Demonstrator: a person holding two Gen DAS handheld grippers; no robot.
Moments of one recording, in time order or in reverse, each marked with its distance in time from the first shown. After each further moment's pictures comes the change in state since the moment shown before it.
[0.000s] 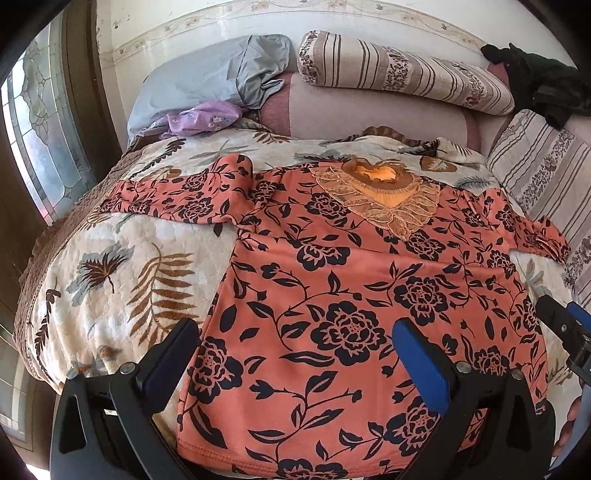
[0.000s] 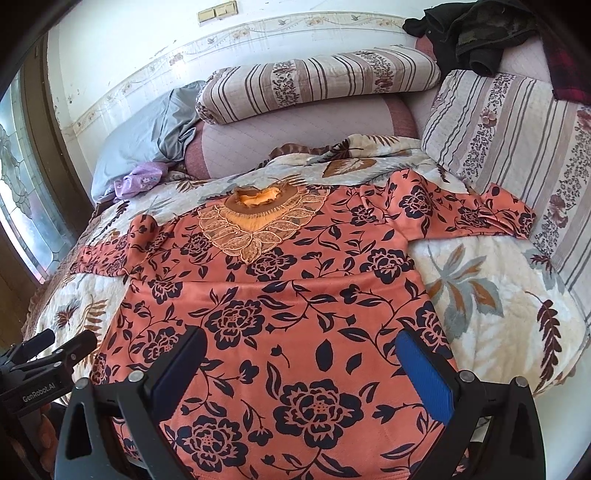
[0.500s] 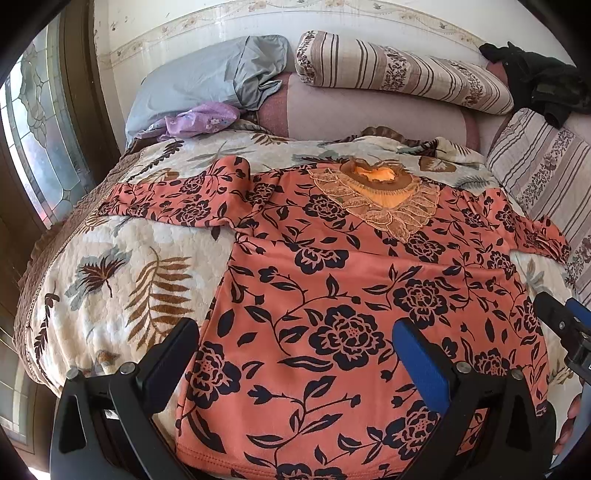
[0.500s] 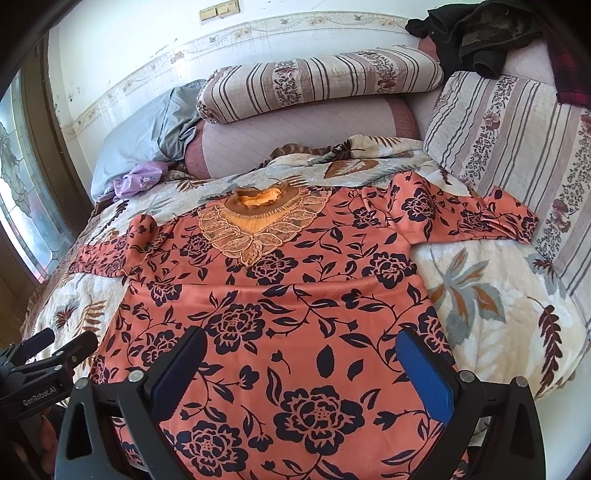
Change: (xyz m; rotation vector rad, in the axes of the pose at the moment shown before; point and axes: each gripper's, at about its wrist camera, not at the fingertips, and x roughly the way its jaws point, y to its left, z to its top) left arm 0.003 -0.001 0.002 0.003 -0.003 -0.003; right arm 0.006 0.003 0.003 -0.009 0.000 -0.001
